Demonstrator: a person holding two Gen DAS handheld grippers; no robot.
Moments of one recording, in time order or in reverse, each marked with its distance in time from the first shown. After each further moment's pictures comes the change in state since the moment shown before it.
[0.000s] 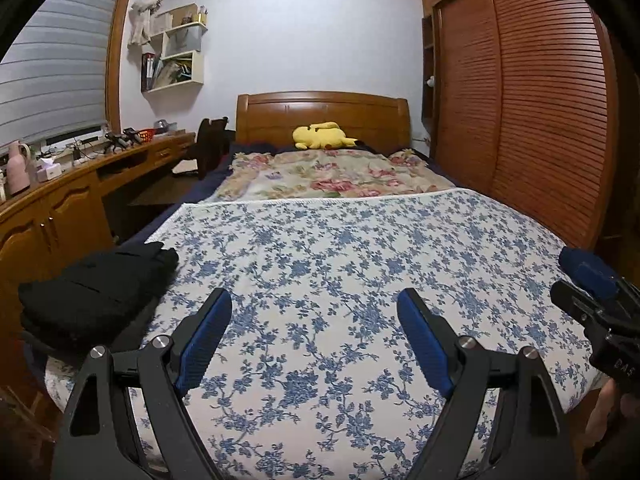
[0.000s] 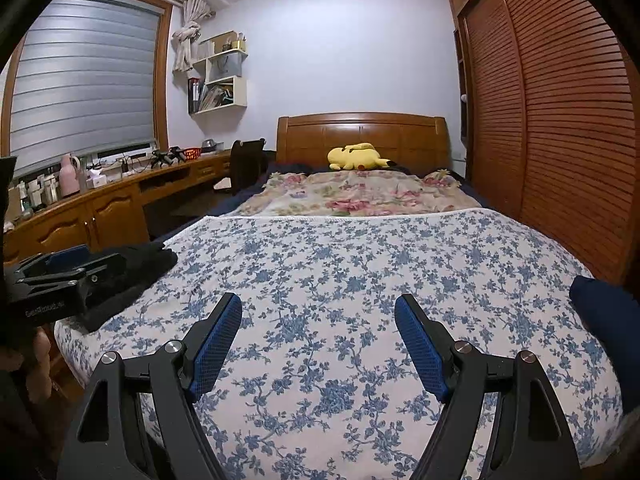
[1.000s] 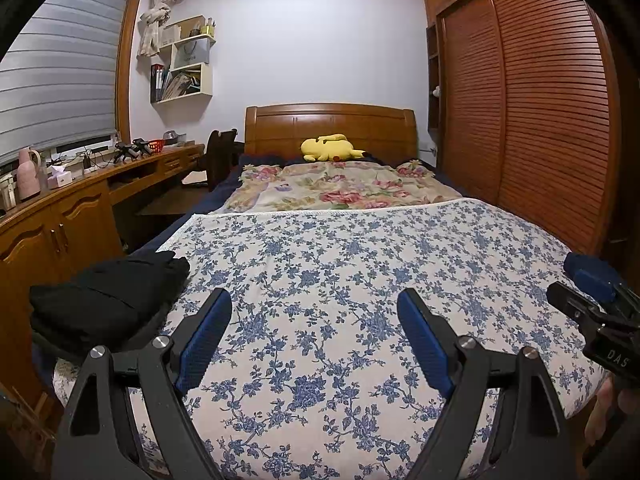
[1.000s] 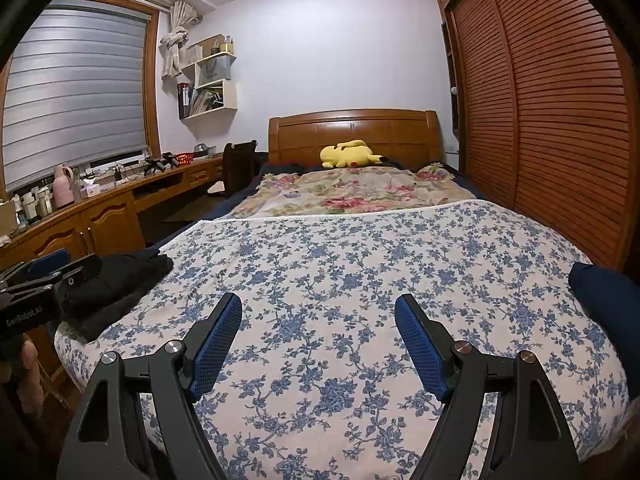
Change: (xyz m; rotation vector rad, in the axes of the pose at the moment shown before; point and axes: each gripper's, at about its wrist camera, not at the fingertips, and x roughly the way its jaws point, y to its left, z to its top) left arm -0.012 0.001 -0.003 0.001 -0.043 0.031; right arm -0.003 -0.001 0.004 0.039 0.003 -0.002
